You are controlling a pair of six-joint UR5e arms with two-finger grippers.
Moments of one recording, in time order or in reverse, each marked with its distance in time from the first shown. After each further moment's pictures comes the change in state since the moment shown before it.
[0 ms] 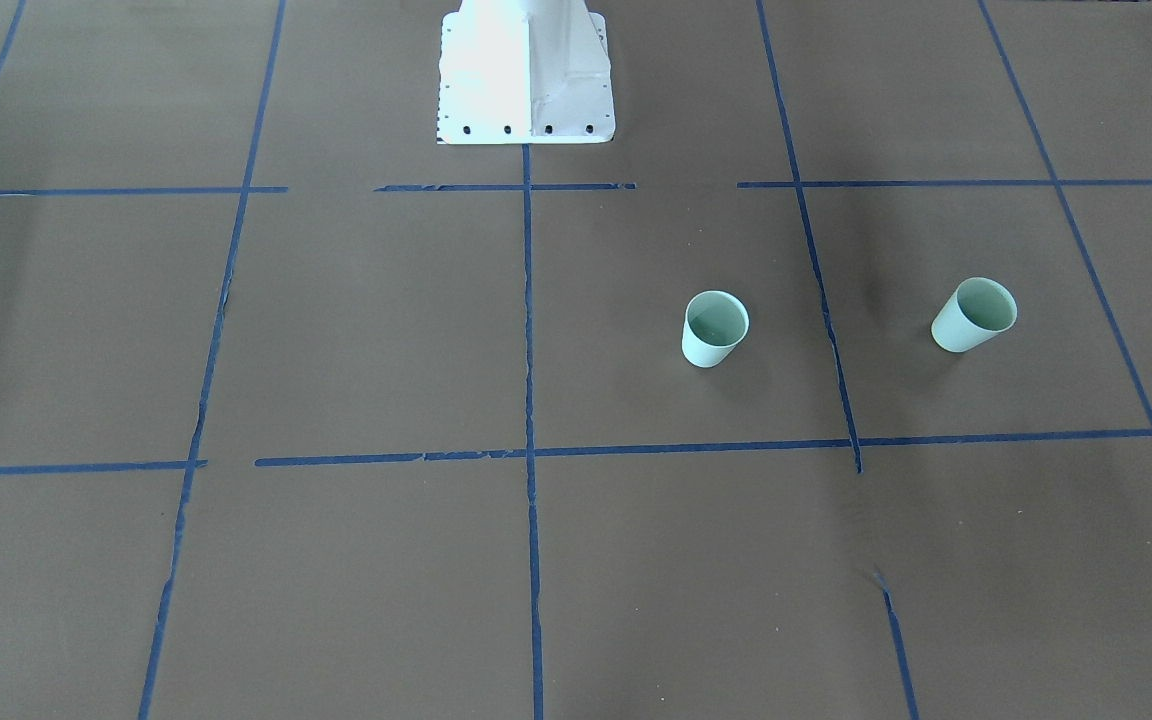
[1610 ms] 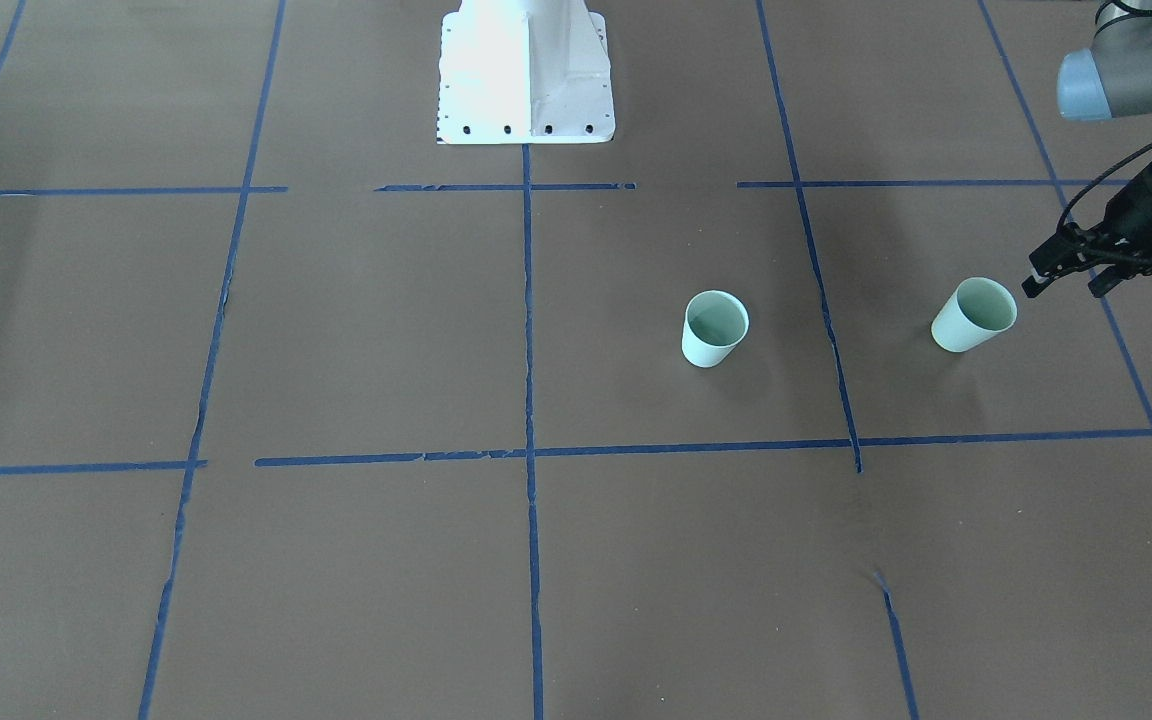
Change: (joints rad) left arm 0.478 0.108 -0.082 -0.613 0.087 -0.904; right arm 0.001 0.000 0.000 0.000 0.000 0.000
